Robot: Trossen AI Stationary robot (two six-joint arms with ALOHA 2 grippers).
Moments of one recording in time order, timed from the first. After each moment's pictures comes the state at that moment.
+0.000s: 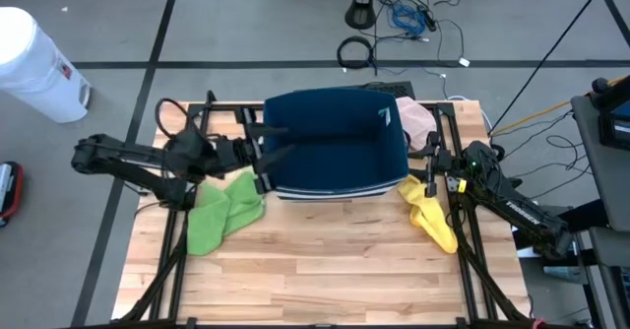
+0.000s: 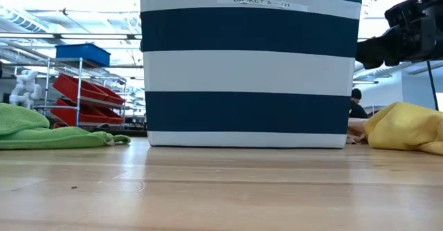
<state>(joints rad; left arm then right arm) -0.09 1.15 0.96 0.69 -0.16 0.53 -0.69 0.01 0.06 -0.03 -0.58 -0.15</state>
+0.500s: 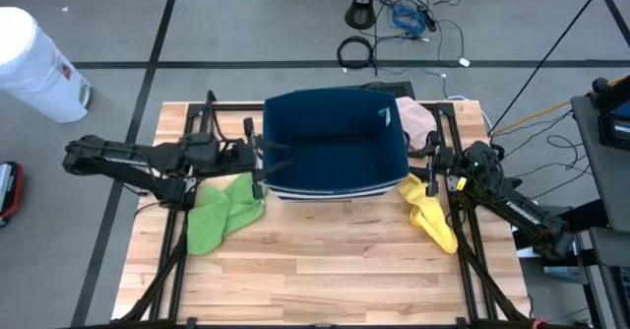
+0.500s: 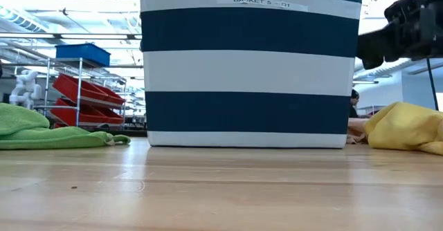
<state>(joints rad) -0.09 1.03 0.96 0.00 -0.26 0.26 -0.69 0.01 0.06 0.03 -0.58 0.02</state>
